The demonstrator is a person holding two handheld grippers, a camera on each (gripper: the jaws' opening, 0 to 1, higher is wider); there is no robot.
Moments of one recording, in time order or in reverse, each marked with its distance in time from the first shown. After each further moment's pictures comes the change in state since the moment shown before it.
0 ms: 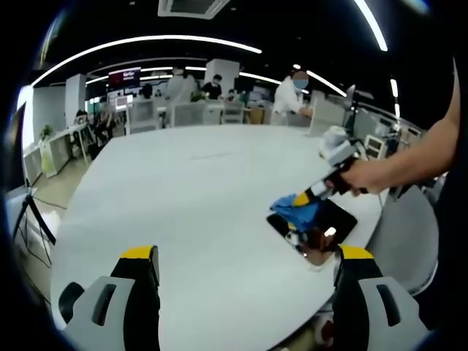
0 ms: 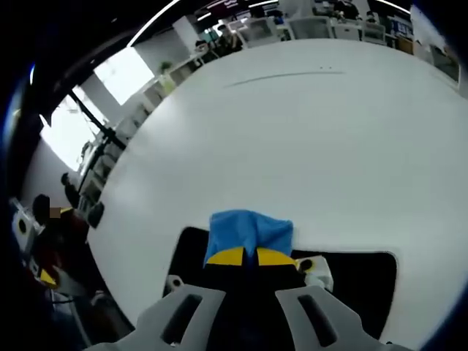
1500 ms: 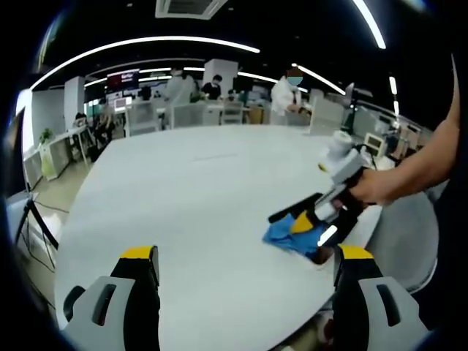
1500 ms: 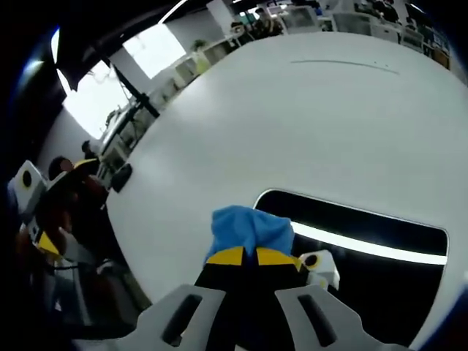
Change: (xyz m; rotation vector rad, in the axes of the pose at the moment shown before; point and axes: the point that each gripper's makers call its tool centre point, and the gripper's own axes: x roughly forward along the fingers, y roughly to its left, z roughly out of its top) left arm -0.004 0.002 0.003 0.018 0.003 0.004; right arm 0.000 0.066 -0.045 -0.135 0.082 0.121
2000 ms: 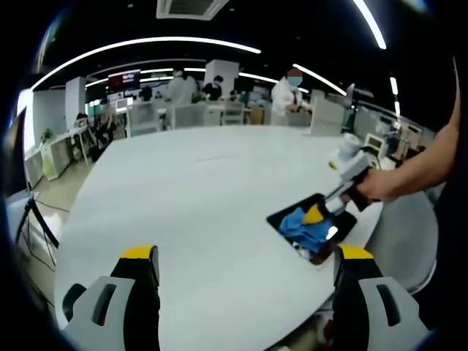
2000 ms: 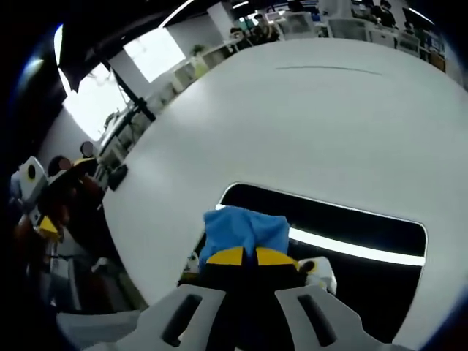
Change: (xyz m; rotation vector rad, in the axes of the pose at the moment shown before) left arm 0.000 -0.006 -0.001 -0.003 -0.003 0.004; right arm -0.028 -0.046 -0.011 -0.003 -0.042 -0.025
